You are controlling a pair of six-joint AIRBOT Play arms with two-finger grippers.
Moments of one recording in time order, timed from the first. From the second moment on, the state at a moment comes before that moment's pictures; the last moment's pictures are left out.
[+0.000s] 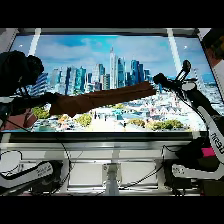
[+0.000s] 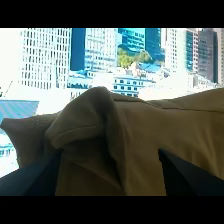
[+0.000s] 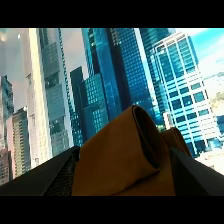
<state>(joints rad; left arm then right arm) 0.42 -1.30 0.80 0.67 -0.85 -0.73 -0.08 -1.42 0.96 -0.67 0.40 1.19</state>
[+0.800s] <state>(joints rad) 0.52 -1.26 0.82 0.95 -1.04 -0.87 -0.08 -1.37 0.96 -0.71 0.45 1.19</state>
